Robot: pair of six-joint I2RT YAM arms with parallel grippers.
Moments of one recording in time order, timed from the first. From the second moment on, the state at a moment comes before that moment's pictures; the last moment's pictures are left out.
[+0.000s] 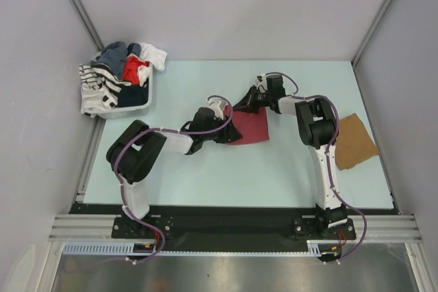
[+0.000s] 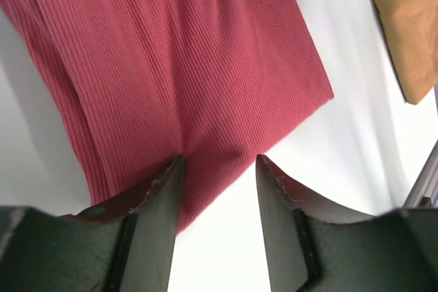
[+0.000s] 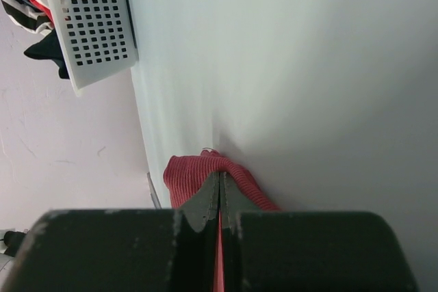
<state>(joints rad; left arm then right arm) -0.61 1.89 0.90 0.45 0.30 -0.63 0.27 2.44 1.64 0.17 -0.85 0.90</state>
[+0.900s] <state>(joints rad) -0.62 1.46 0.87 0.18 0.05 -0.59 0.28 1.96 1.22 0.11 -0.93 0.71</state>
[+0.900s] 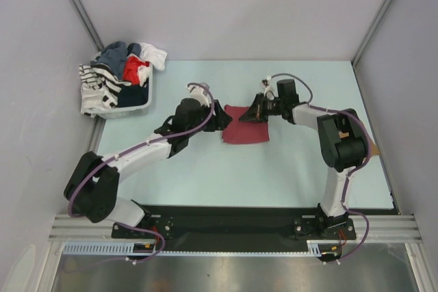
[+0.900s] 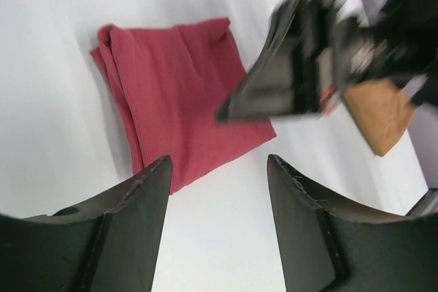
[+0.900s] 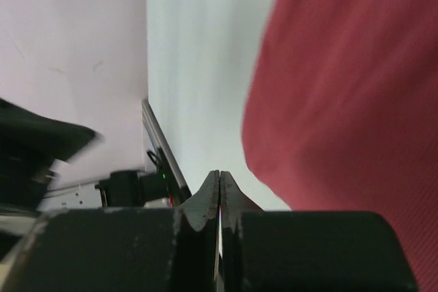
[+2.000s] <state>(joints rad) -0.61 1.67 1.08 -0.10 -0.04 -0.60 0.19 1.73 1.12 -0.23 -0.54 0.53</state>
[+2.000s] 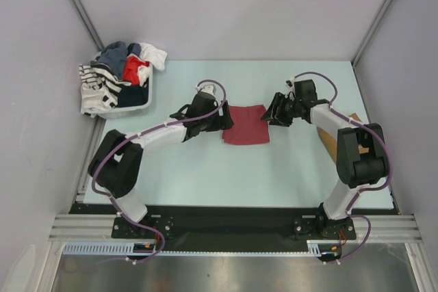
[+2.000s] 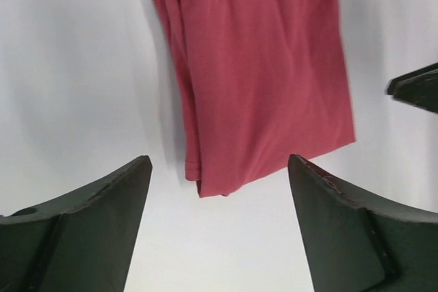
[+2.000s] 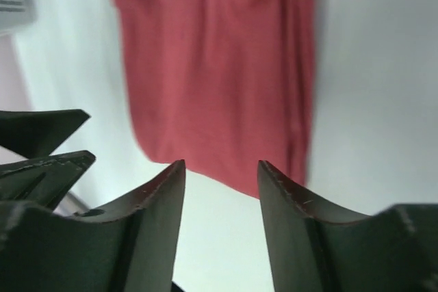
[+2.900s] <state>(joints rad) -0.53 1.53 0.81 0.09 -0.13 -0.77 -0.10 1.42 0.93 -0.52 0.34 0.61</state>
